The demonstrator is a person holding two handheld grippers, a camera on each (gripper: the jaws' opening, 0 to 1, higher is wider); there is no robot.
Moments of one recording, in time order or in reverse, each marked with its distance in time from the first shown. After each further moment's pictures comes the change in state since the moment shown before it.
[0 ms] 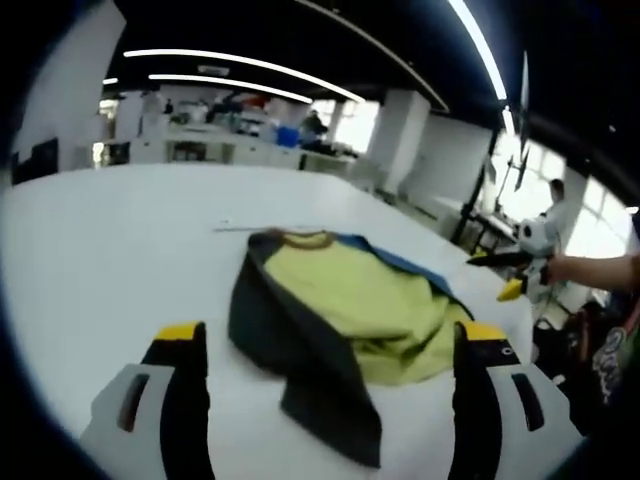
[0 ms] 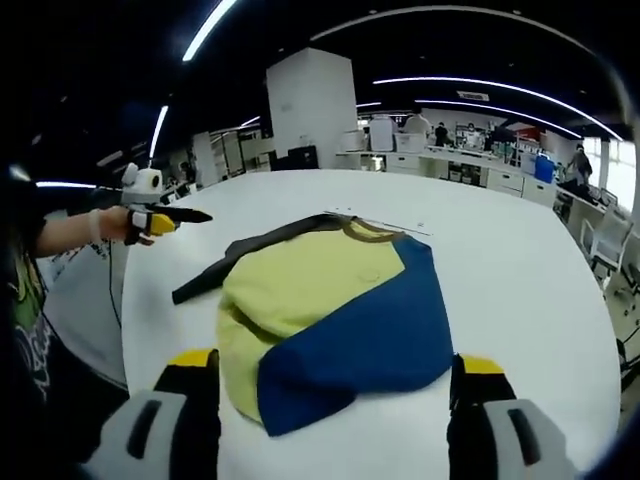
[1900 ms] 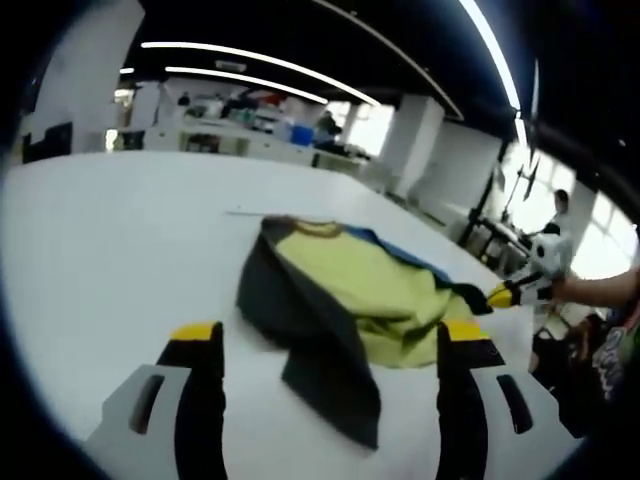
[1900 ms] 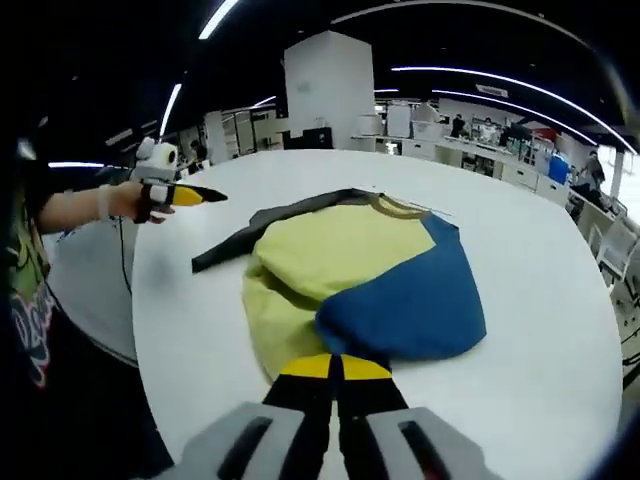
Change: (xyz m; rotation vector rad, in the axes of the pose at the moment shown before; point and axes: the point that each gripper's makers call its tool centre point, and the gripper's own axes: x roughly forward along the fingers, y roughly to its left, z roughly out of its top) left arm -0.015 0.003 -0.022 -0.049 -0.004 0.041; right arm -0.013 0.021 -0.018 -0.033 0.081 -0.010
